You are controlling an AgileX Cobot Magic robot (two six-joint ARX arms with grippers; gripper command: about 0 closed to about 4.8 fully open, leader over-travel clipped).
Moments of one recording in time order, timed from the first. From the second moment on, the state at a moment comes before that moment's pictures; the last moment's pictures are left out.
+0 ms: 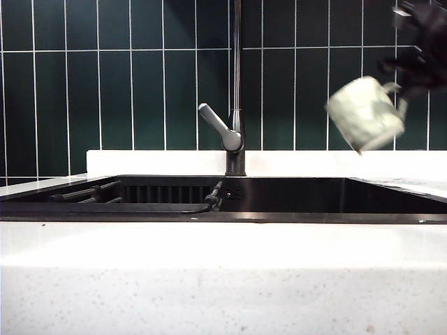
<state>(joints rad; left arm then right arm) -0.18 0.33 0.71 -0.58 0.18 -0.04 -0.07 1.55 1.03 0.25 -0.08 -0.05</state>
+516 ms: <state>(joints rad) -0.18 0.33 0.71 -0.58 0.18 -0.04 -0.13 1.53 0.68 0.69 0.07 0.05</state>
